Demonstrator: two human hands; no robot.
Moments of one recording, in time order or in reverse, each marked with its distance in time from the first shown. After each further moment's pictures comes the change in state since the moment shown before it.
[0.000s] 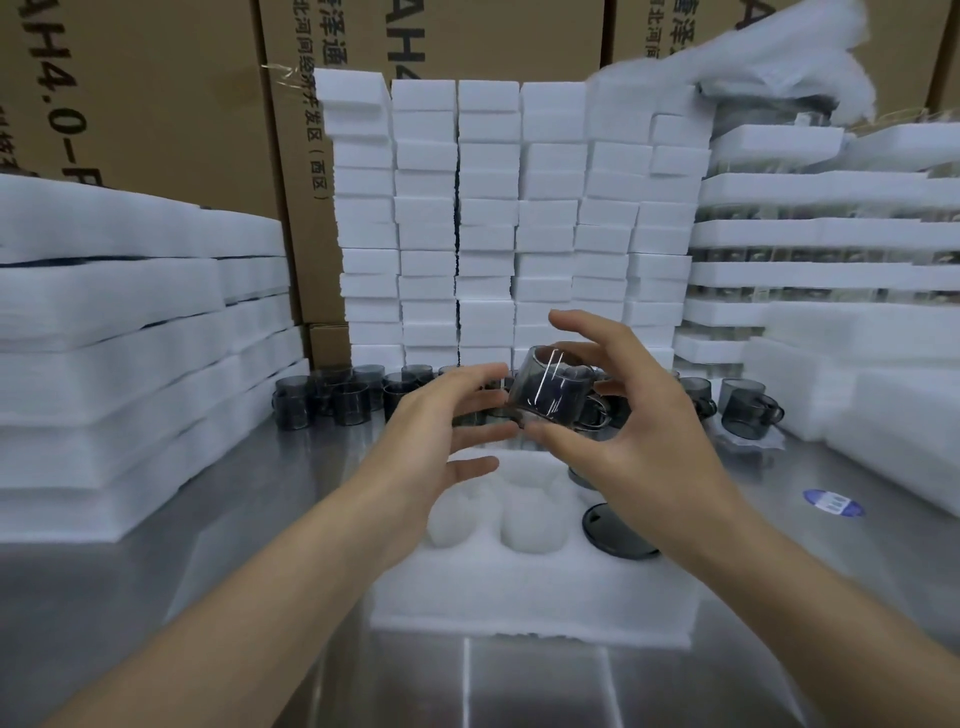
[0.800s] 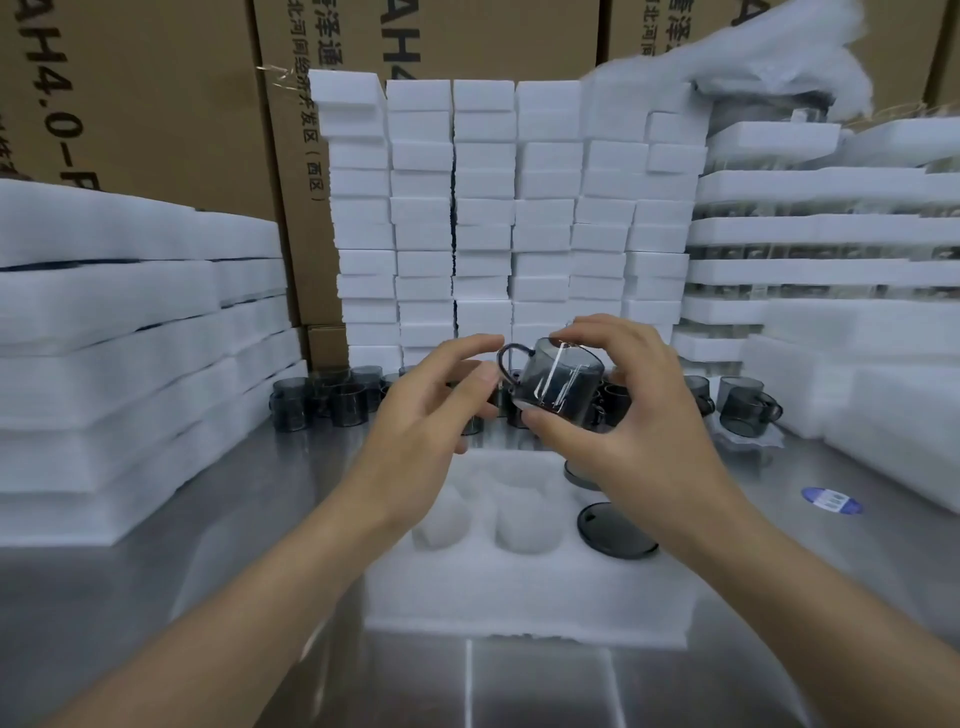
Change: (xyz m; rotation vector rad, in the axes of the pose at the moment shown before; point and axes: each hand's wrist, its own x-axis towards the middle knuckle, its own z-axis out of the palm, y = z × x) left_hand 0.000 -0.006 -0.007 0.246 -0.009 0.404; right_hand 0.003 0.003 0.000 -0.095 0.085 0.001
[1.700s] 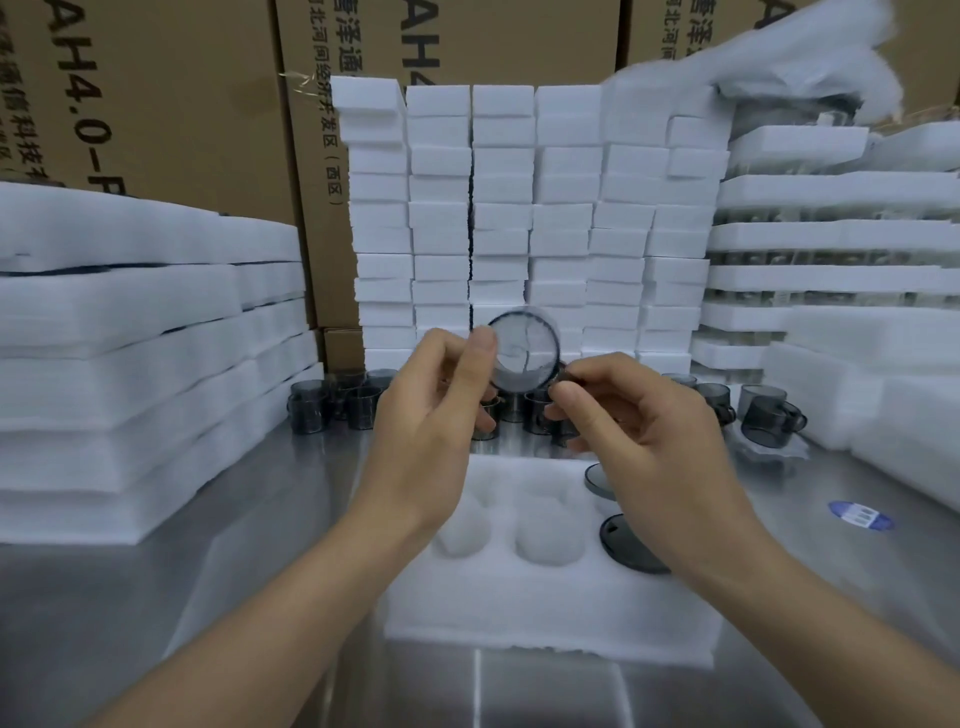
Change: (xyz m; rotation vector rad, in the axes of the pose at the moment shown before) left_hand 0.000 0.004 0.003 -0.032 0.206 0.111; right_hand -0.004 0.001 0.013 0.262 -0.028 0.065
